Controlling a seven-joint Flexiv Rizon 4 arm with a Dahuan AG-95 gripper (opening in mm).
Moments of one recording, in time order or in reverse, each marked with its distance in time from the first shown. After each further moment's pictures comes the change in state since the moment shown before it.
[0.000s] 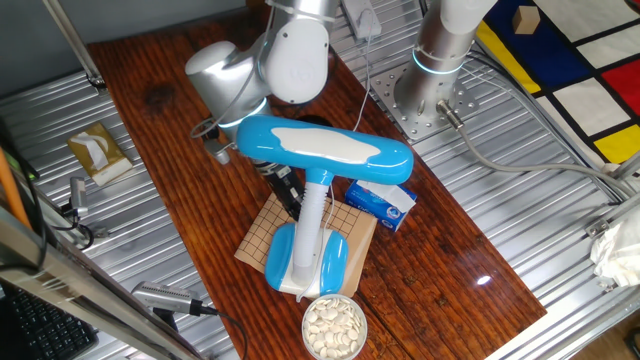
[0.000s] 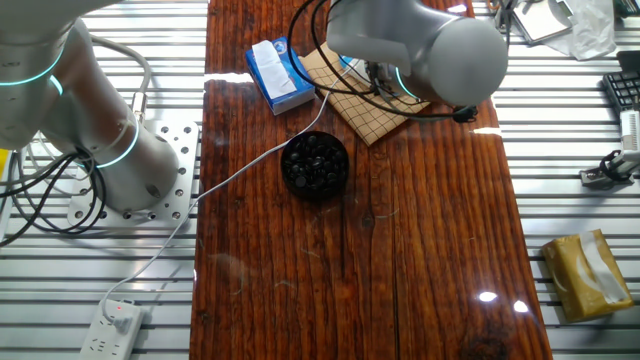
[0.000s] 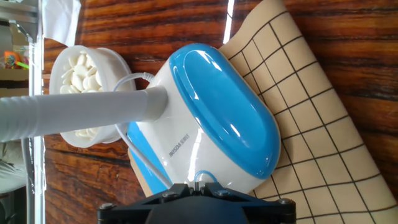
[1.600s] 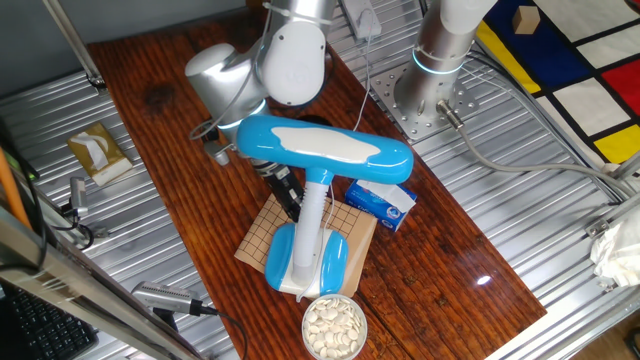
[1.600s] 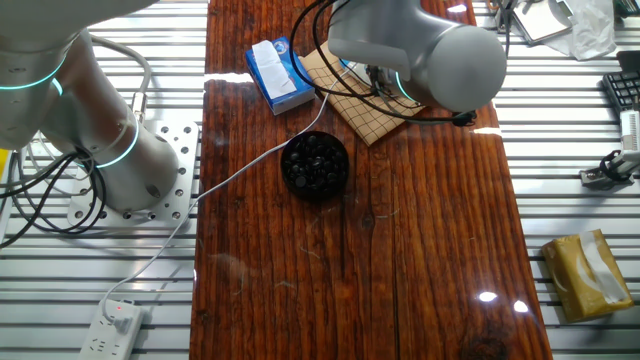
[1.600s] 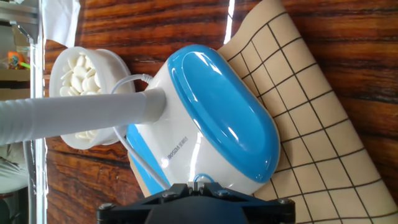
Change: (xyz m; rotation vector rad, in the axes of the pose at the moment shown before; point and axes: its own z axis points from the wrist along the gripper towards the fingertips) arm -0.003 -0.002 0.003 -0.012 -0.005 0.008
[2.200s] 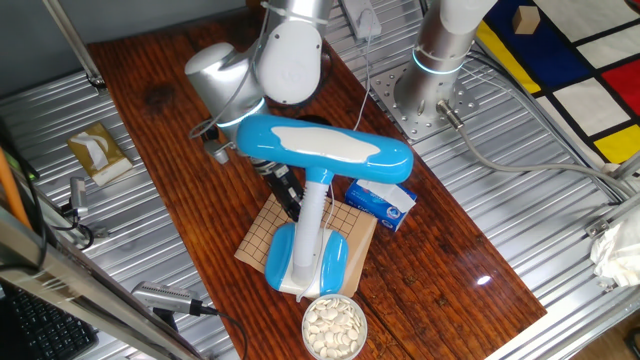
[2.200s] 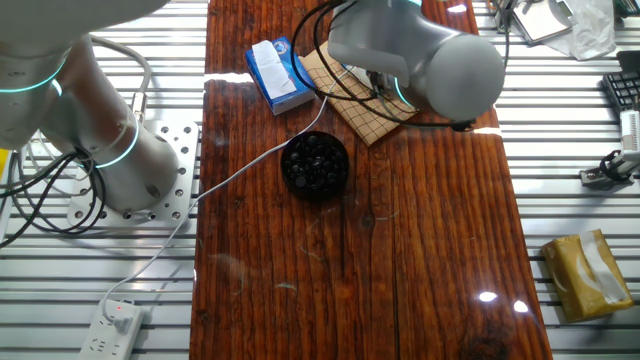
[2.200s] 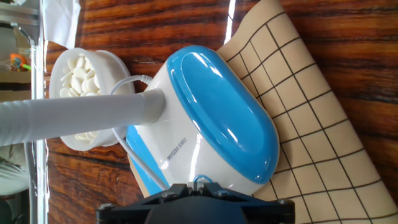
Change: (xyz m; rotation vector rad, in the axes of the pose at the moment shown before) arm 0.001 -0.002 -0.004 -0.029 -0.007 -0.005
